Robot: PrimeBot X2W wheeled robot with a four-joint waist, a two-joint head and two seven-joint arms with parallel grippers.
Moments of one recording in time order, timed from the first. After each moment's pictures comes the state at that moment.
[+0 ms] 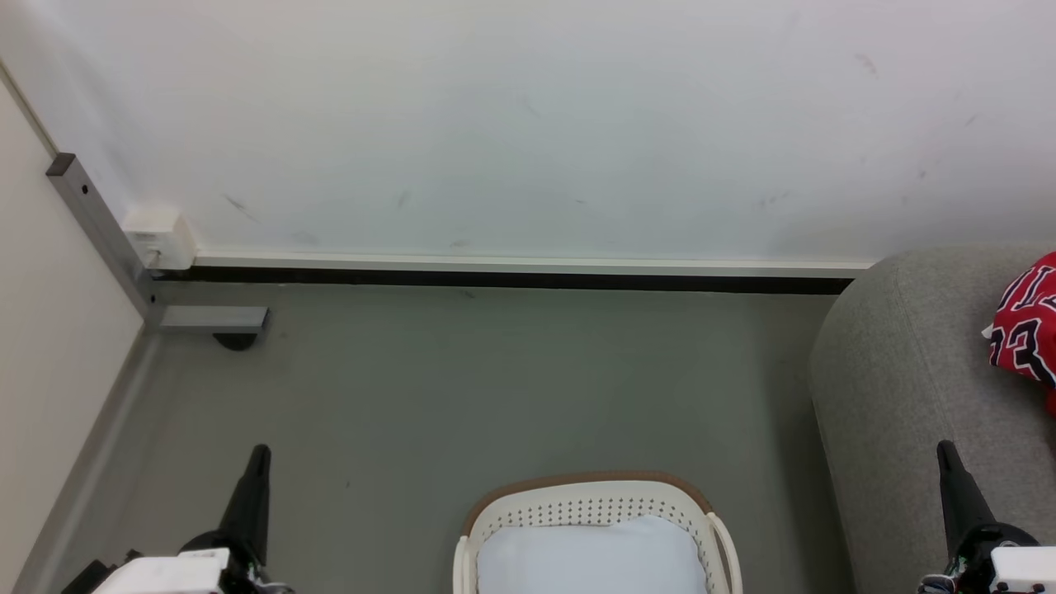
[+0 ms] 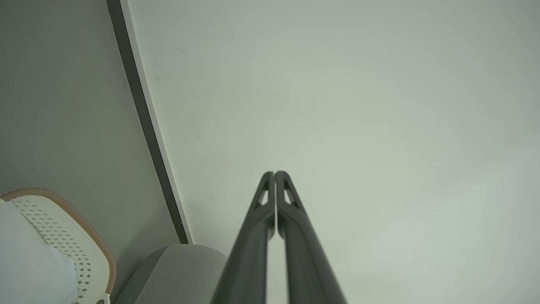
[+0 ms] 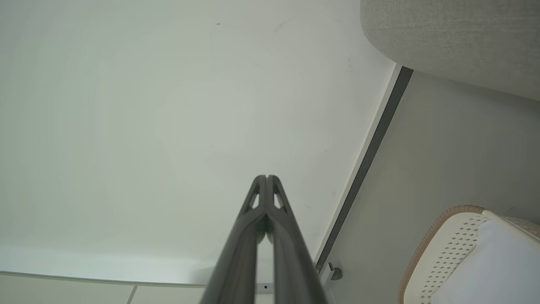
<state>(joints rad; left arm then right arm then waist) -0.10 0.05 0.11 0.25 -1.57 -0.13 0.10 -0.10 -0.05 -0.11 0.25 1.57 0.13 0.10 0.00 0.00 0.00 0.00</state>
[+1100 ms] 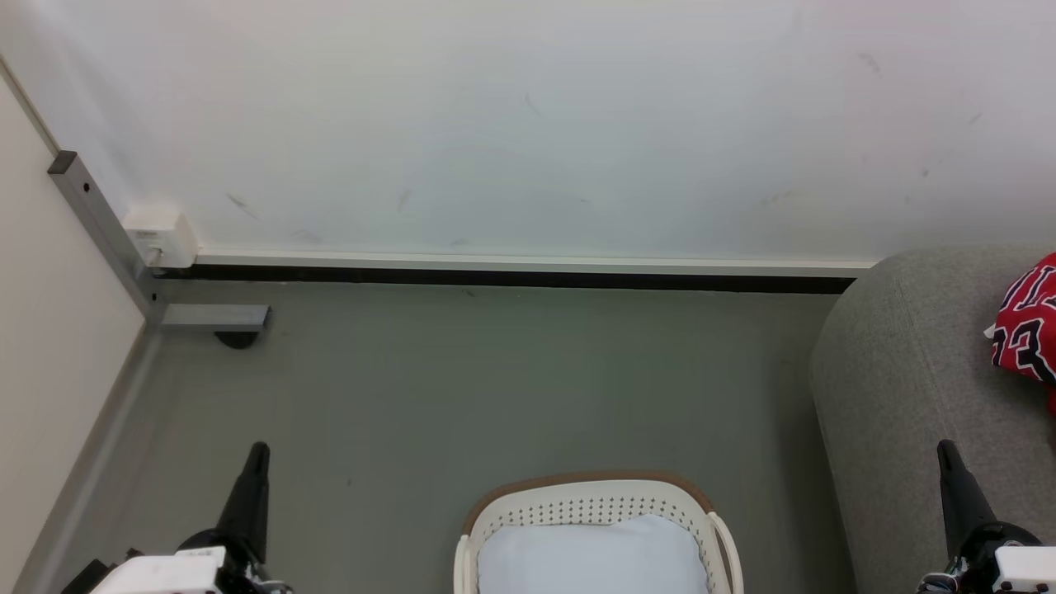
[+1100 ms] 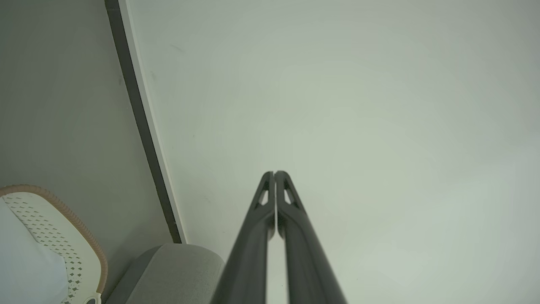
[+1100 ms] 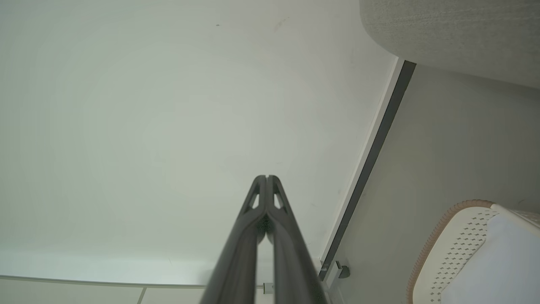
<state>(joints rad) -0.10 0.05 0.11 0.25 -1.61 -0.13 0.11 -0.10 -0.05 -0.11 0.25 1.61 0.13 0.11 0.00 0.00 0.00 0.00</state>
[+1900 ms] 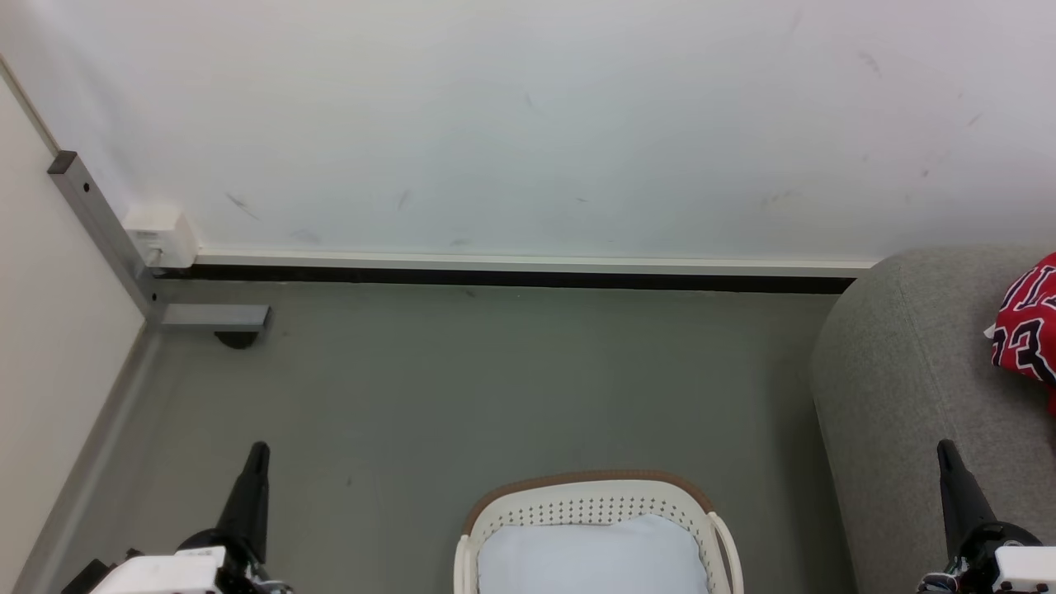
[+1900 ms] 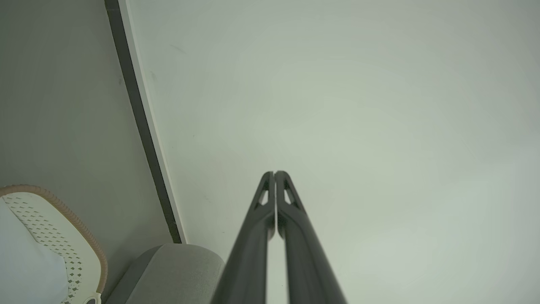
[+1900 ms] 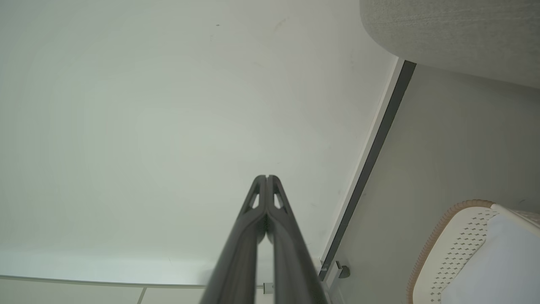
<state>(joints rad) -0.10 0.05 0.11 0.25 -1.61 -0.13 0.11 -0.10 -0.05 -0.11 0.25 1.61 0.13 0.11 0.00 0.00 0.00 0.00</state>
